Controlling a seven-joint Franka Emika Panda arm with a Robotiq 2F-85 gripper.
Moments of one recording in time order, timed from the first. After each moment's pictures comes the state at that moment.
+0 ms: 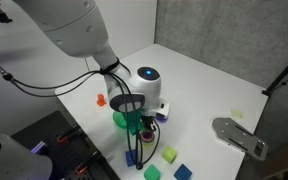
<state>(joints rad) -0.33 0.36 -0.03 -2.47 0.16 2.84 -0.13</state>
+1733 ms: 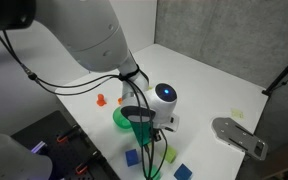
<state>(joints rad) -0.51 0.48 0.07 -2.35 0.34 2.75 -0.37</state>
